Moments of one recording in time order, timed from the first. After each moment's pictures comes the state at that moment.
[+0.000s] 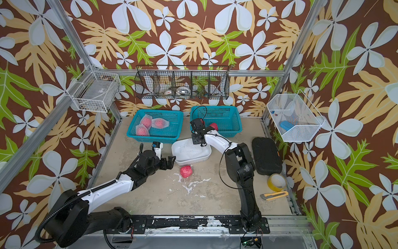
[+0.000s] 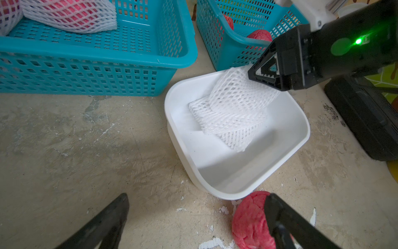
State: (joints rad) left arm -0.53 1.24 0.56 0.15 -0.05 -0.40; right arm 0.52 2.12 1.75 -0.62 0.22 0.24
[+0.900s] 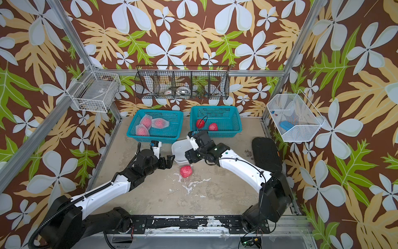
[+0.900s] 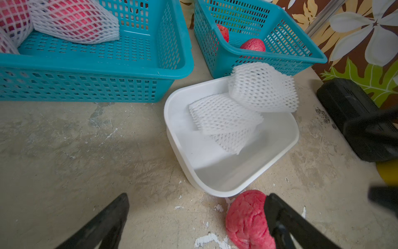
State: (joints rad) left arm -0.53 1.16 0.59 0.05 -0.05 -0.40; right arm 0.75 1.51 1.18 -0.52 -0.10 0.15
